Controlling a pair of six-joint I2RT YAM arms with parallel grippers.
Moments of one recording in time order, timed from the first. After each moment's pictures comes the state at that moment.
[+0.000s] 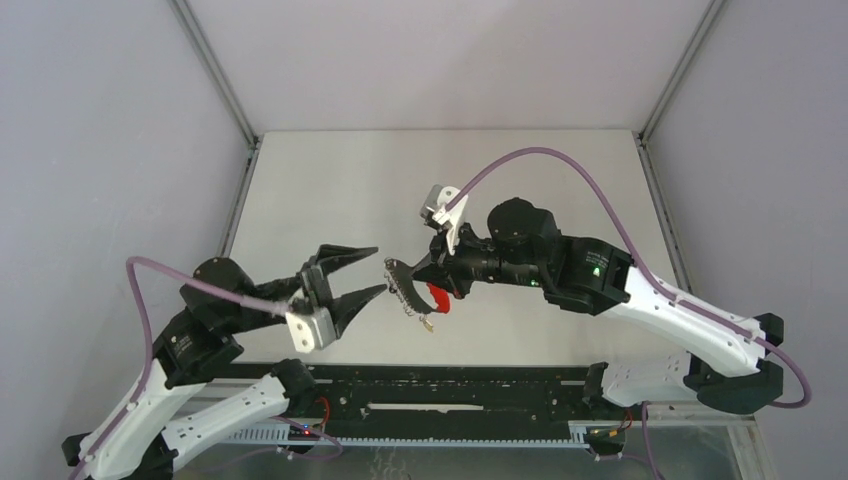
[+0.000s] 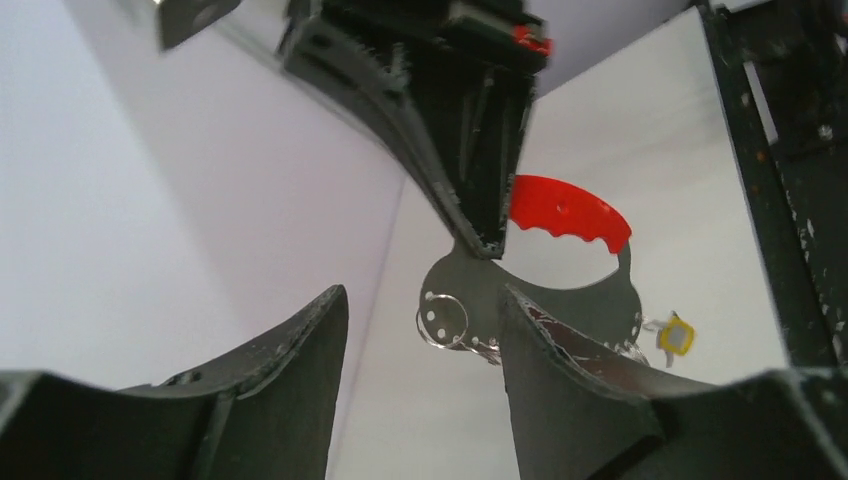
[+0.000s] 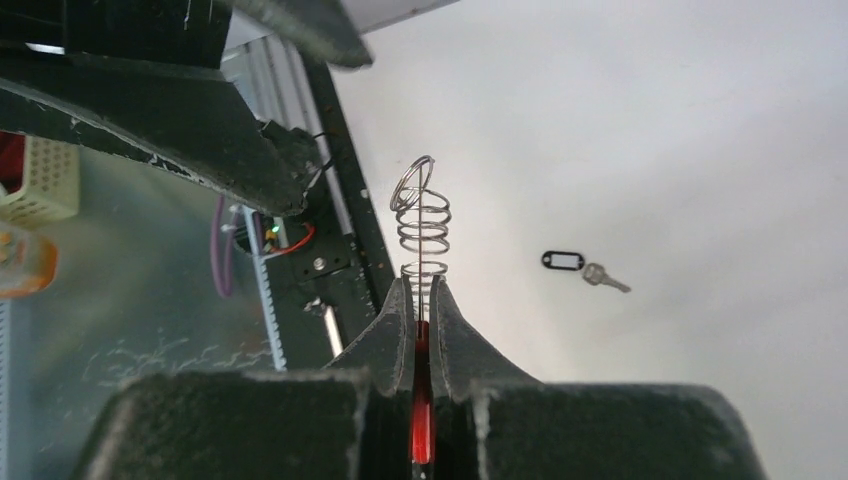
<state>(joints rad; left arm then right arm) -0.85 0.56 1.06 -0.51 0.52 0.87 1.16 1.24 1.51 -0.61 -0.13 0.09</state>
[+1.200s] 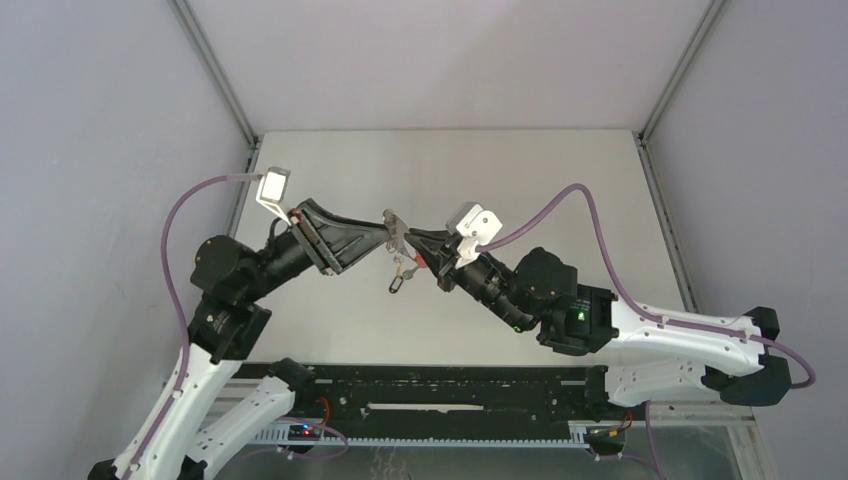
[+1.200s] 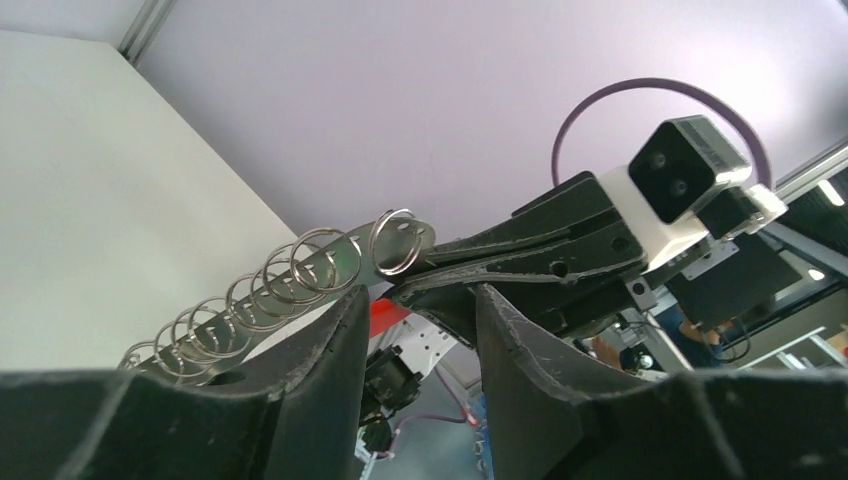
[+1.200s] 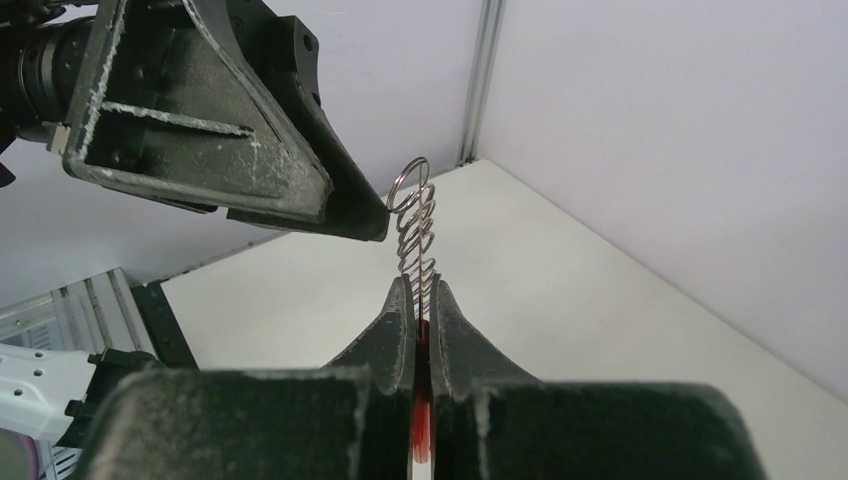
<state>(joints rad) -0.49 0.66 0.96 -0.04 0.54 -0.95 1.39 1.13 1.19 0.11 0.49 -0.17</state>
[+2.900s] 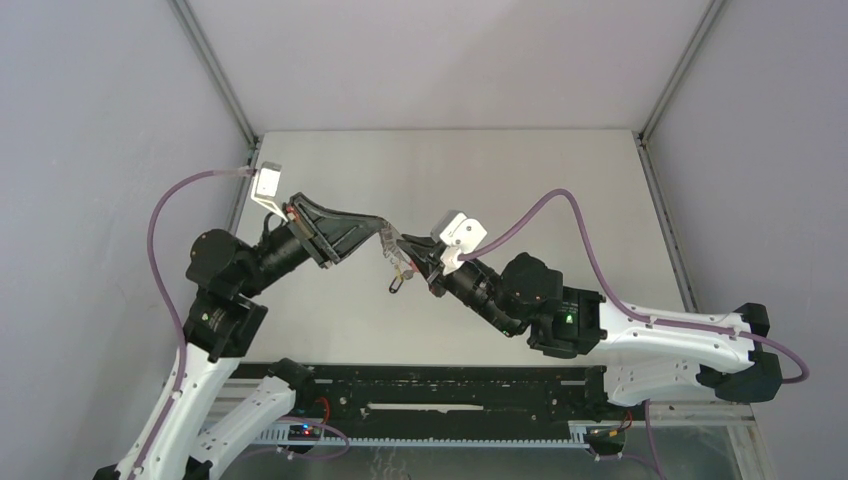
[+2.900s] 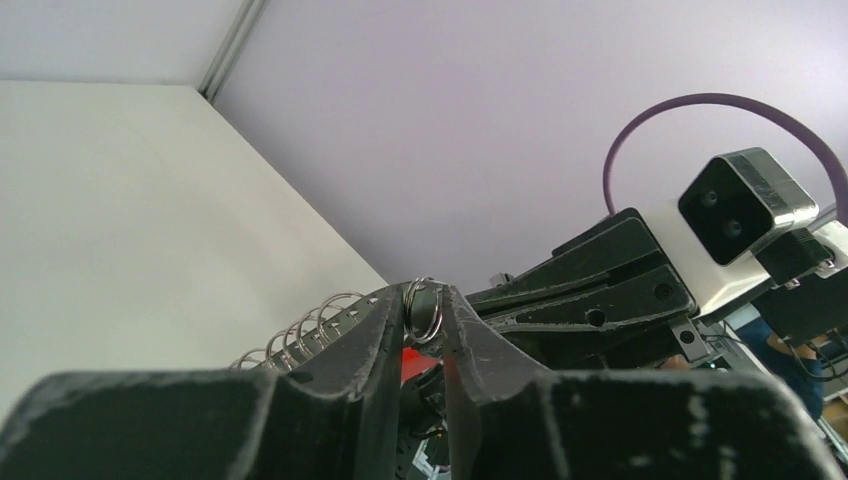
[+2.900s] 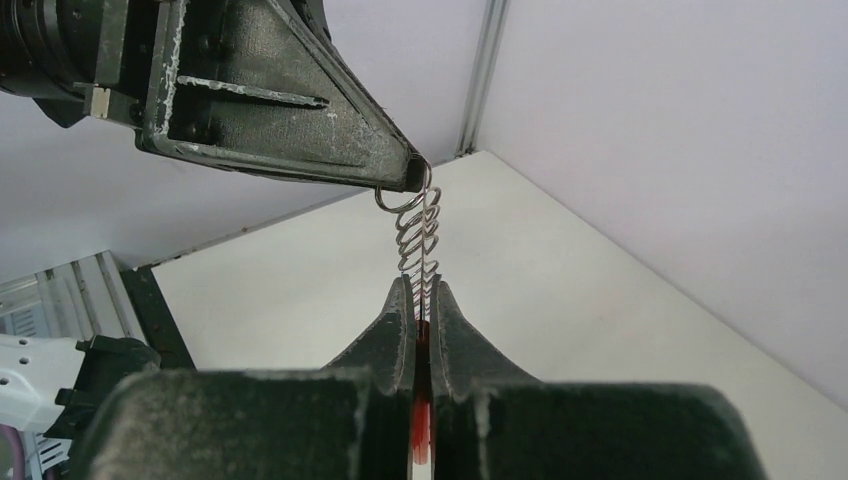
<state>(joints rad) -0.44 0.68 1.00 -0.09 0.54 -0.83 1.41 1.17 1.19 0.13 0.50 -0.20</state>
